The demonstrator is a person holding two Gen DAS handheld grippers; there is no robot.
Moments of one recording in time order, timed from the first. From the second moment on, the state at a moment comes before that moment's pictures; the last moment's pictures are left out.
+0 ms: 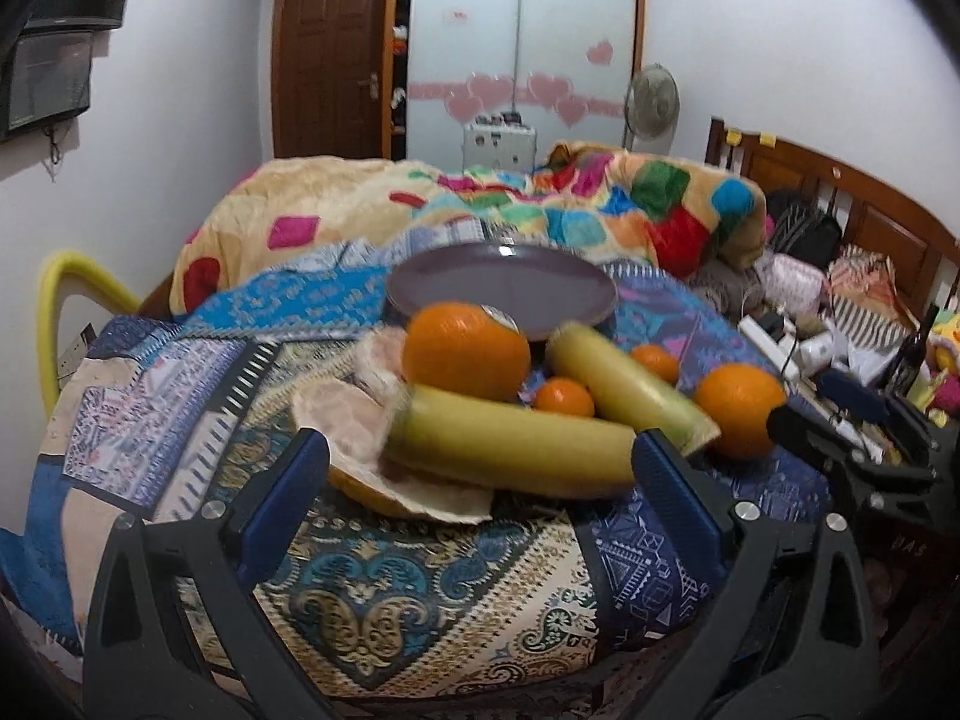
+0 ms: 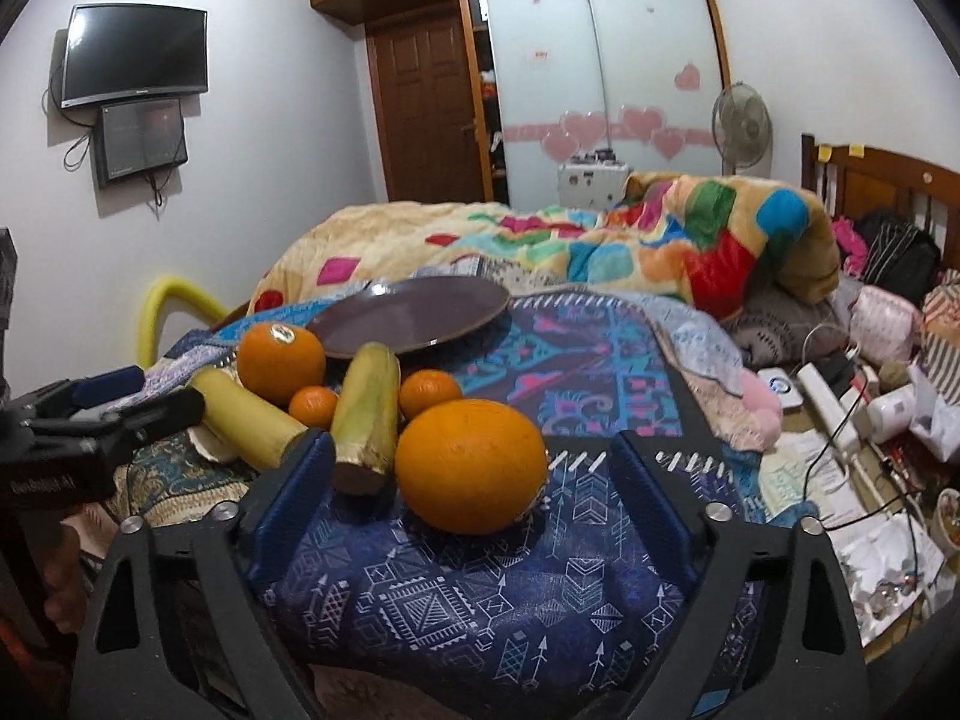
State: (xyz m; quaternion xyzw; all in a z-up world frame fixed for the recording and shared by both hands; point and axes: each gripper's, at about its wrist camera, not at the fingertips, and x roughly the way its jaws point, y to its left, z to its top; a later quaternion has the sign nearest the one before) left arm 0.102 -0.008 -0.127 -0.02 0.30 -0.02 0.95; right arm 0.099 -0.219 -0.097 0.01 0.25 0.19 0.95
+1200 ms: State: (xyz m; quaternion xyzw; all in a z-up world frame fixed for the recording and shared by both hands) left arm 0.081 0.033 -0.145 -0.01 0.33 0.03 0.94; right arm 0.129 -0.212 -0.123 0.02 0.32 0.22 0.92
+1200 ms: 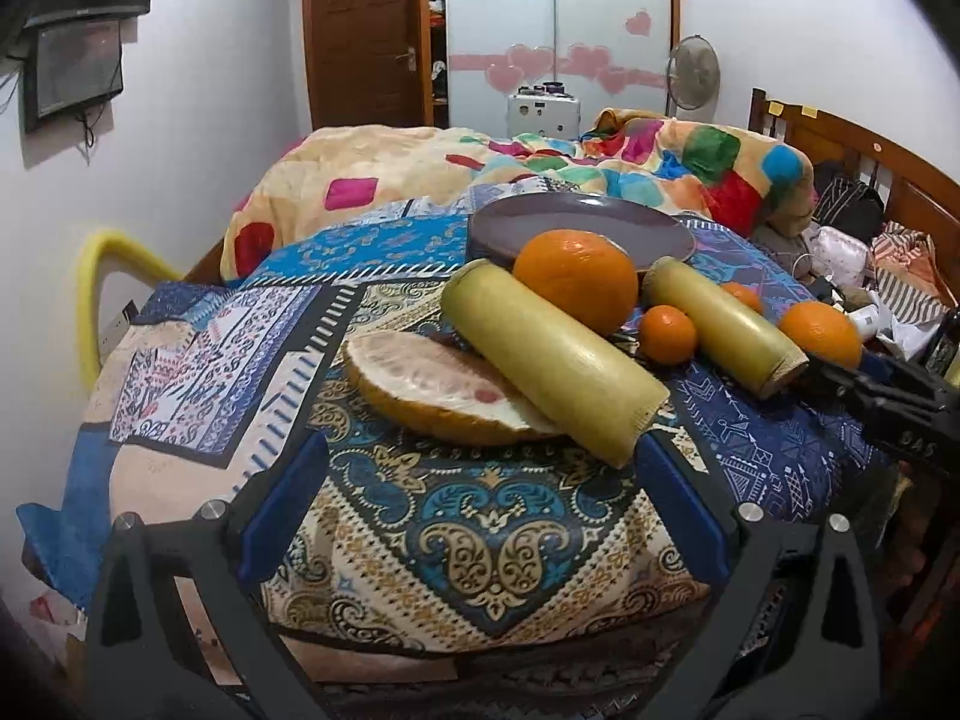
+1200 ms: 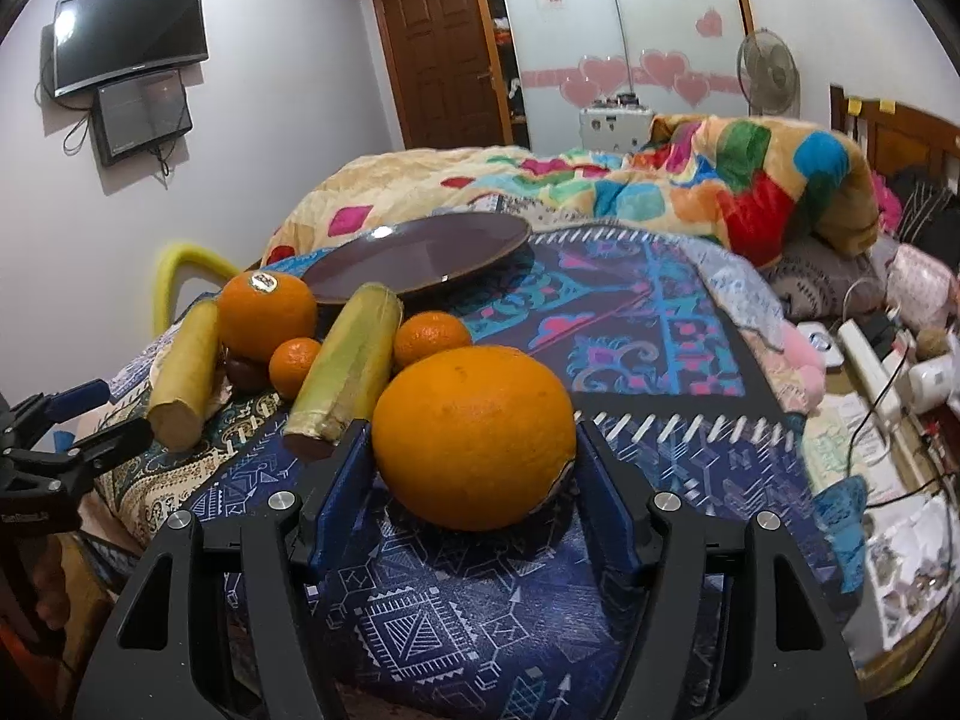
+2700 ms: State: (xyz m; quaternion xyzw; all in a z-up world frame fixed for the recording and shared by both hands) left arm 0.158 0.037 -0.133 -0.06 0.44 -0.02 0.90; right arm 0.116 -0.246 -0.107 0.03 0.31 0.20 0.93
